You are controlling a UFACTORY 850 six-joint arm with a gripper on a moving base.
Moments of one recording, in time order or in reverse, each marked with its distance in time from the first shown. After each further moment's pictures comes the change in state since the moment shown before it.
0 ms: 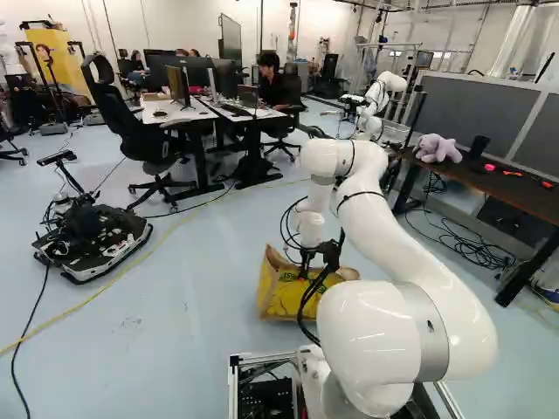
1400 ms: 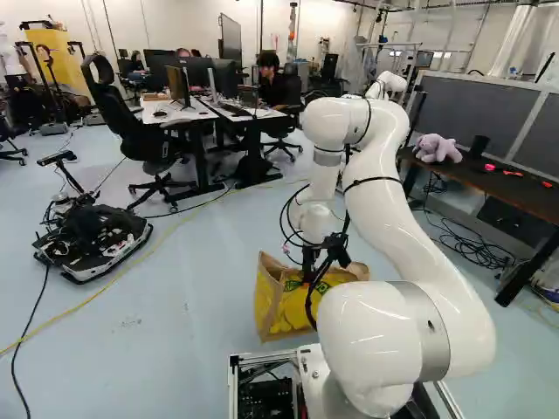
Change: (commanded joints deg) arm 1.6 18.2 22.4 -10.1 0.2 0.0
